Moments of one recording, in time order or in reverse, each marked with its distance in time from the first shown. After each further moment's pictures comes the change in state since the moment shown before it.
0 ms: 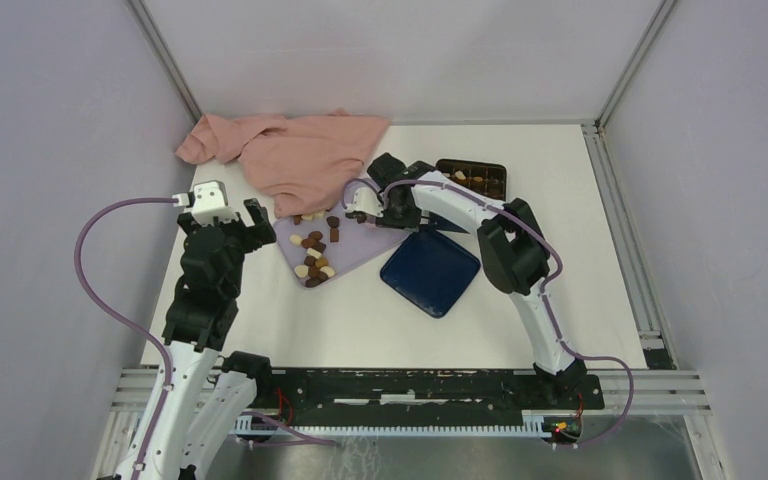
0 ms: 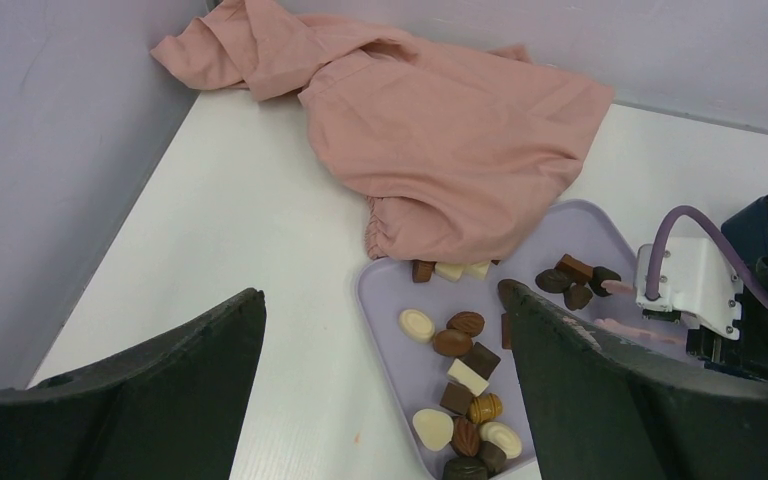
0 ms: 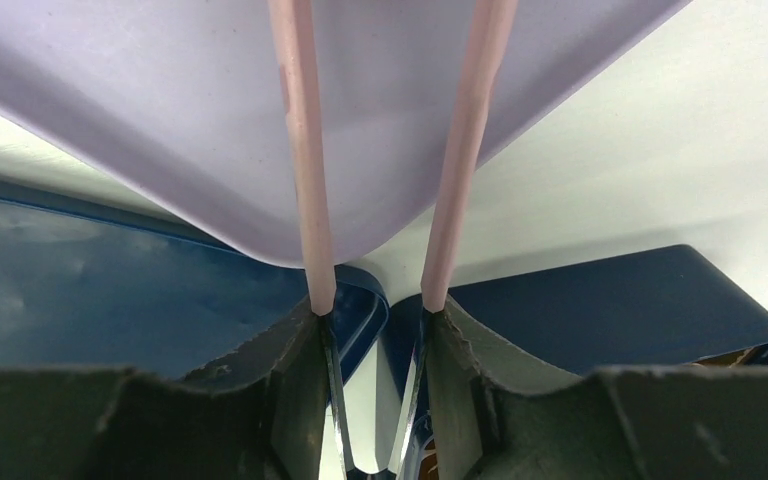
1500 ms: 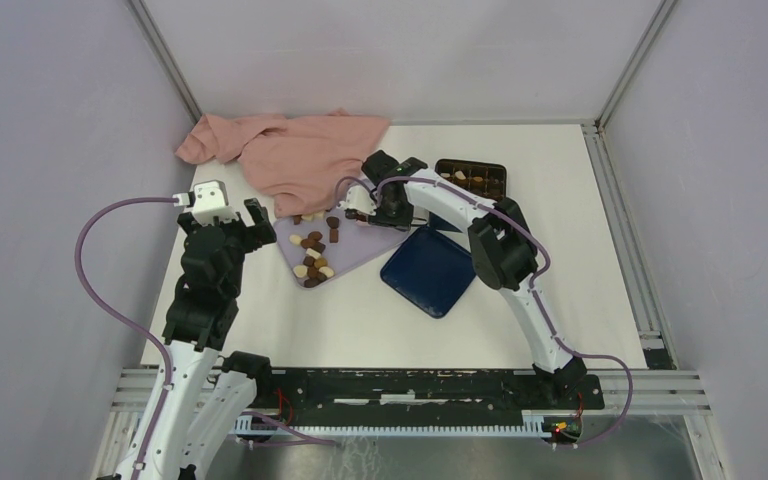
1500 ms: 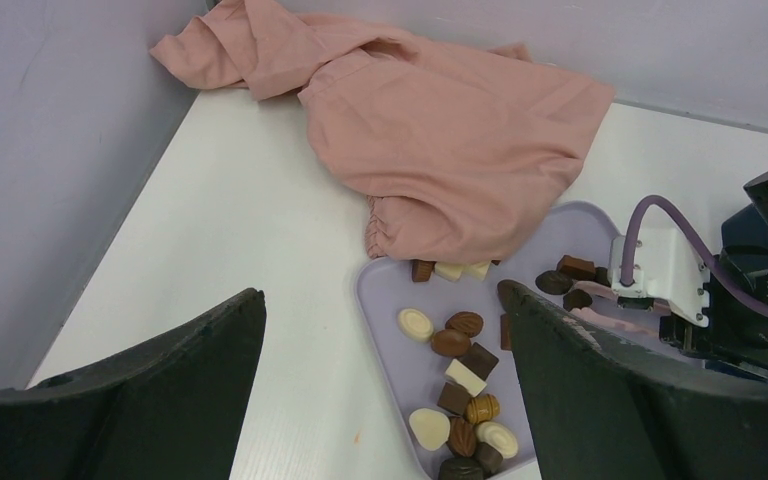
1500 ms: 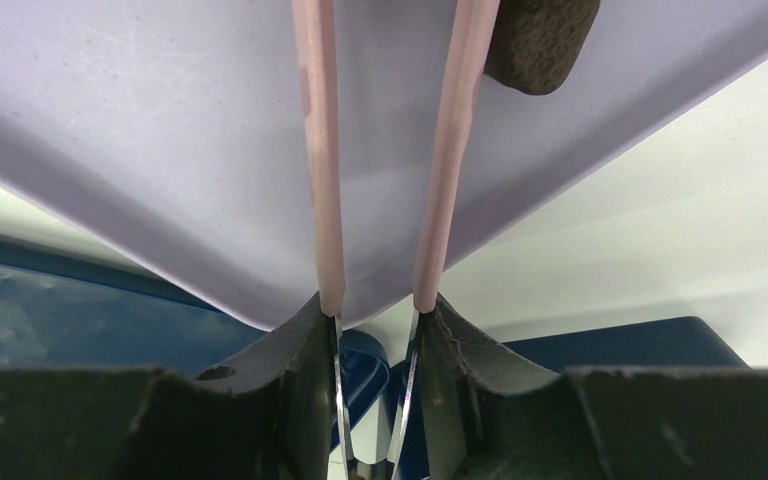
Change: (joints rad) left arm 0.000 0.003 0.000 0.000 0.001 0.000; right arm 0.000 0.114 0.166 -0.065 -0.088 0.000
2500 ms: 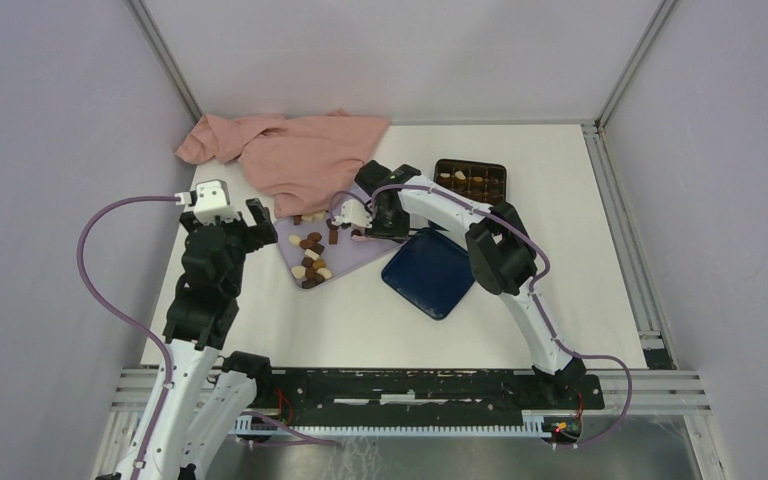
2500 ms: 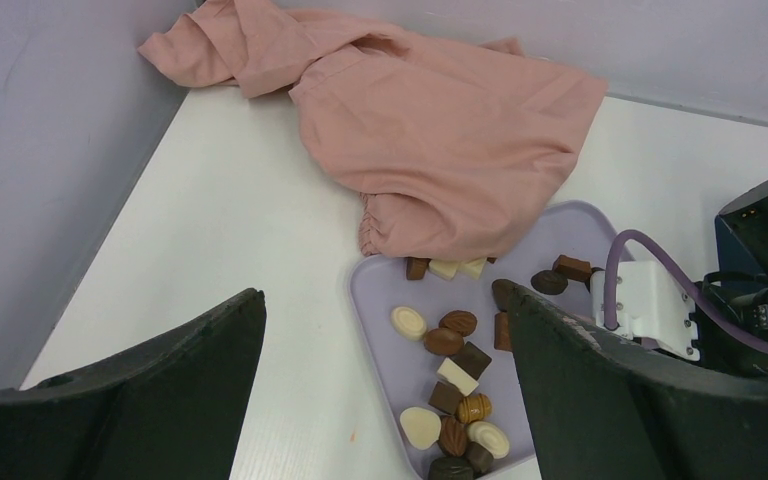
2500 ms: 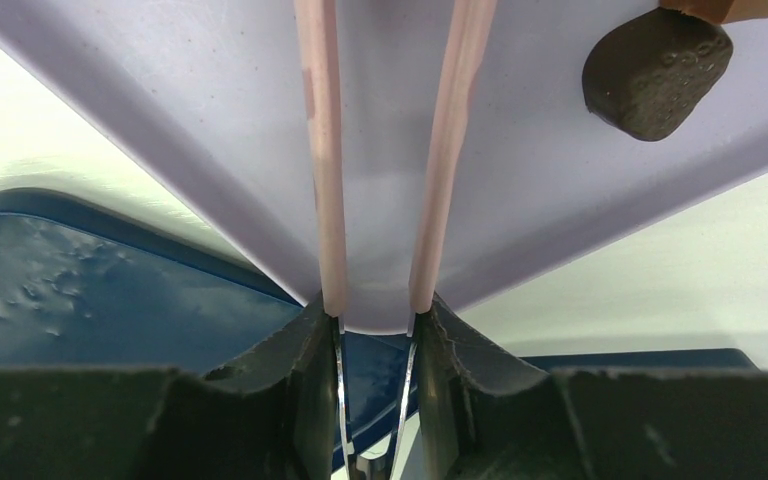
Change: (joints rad) left arm 0.000 0.006 0.000 0.000 0.018 0.000; right arm 0.045 -0.036 -0.056 -0.048 -0.031 -0.031
